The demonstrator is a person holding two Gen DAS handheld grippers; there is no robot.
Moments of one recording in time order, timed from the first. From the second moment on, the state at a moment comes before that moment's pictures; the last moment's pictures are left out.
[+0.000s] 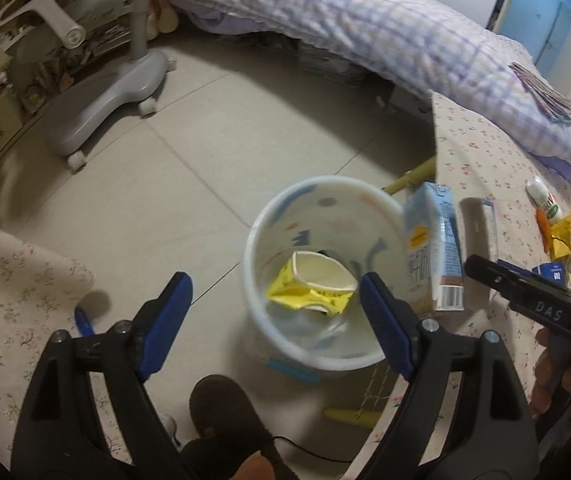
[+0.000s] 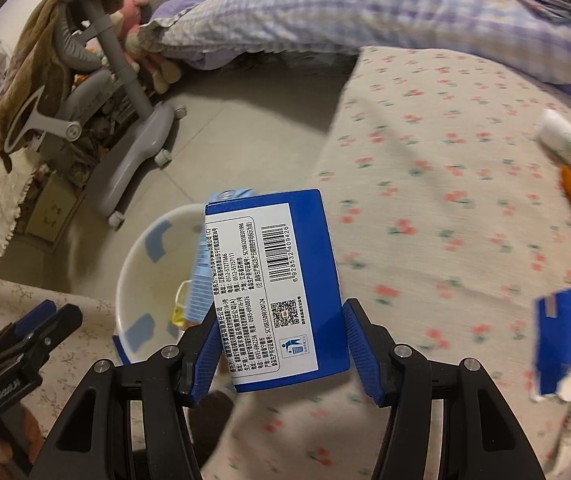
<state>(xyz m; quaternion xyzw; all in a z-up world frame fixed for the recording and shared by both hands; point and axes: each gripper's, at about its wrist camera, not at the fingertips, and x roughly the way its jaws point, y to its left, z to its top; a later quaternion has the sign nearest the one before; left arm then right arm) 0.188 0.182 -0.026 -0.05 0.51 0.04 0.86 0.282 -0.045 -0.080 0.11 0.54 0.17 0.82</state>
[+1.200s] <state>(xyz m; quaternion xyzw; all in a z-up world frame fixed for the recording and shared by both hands) 0.170 0.140 -0.008 -0.05 0.51 -0.02 0.86 0.227 -0.119 -0.023 0.06 0.49 0.12 0.86</state>
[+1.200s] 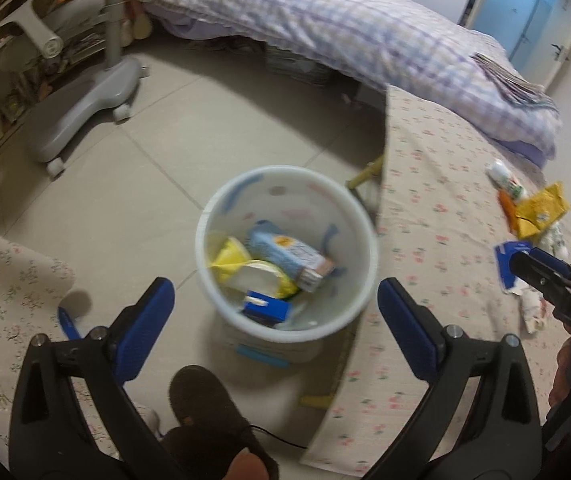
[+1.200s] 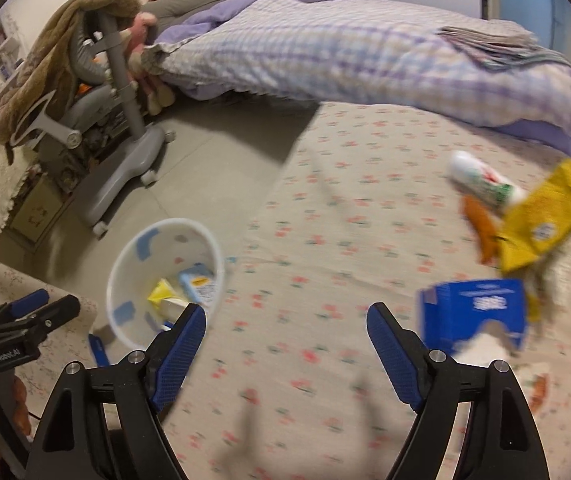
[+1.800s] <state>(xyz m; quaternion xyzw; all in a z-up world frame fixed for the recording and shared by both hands) 0.170 0.056 -0.006 -0.02 0.52 -0.08 0.85 0.203 -0.262 -0.044 0.09 0.54 0.01 0.84</state>
